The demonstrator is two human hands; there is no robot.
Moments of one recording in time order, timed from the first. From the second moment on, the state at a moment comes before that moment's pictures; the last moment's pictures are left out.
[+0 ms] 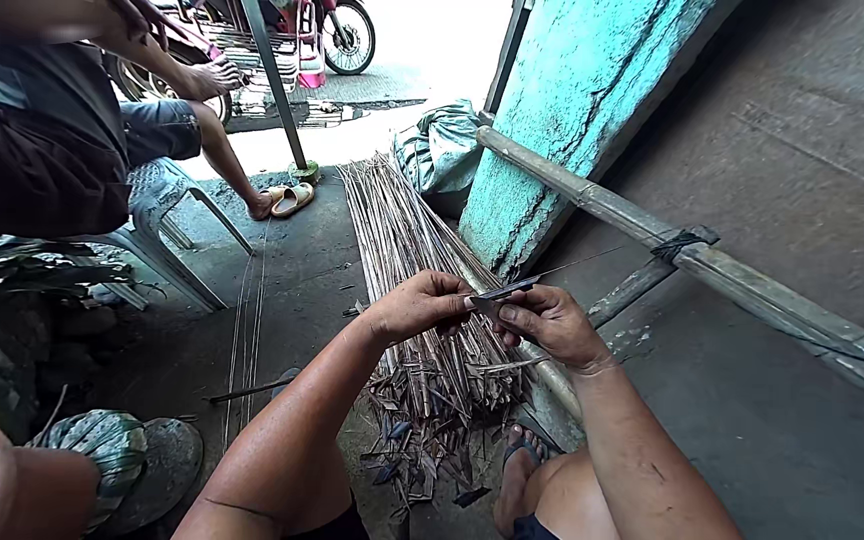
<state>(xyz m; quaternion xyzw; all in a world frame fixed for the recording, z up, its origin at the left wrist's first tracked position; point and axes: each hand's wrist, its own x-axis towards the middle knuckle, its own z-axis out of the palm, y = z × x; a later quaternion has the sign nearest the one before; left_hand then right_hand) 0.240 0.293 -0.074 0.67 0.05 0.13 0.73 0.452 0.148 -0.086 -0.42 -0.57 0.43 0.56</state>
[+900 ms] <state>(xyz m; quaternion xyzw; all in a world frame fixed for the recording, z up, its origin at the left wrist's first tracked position) 0.243 0.291 -0.078 0.72 0.08 0.29 0.63 0.436 0.149 -0.077 -0.41 -0.51 0.43 0.62</state>
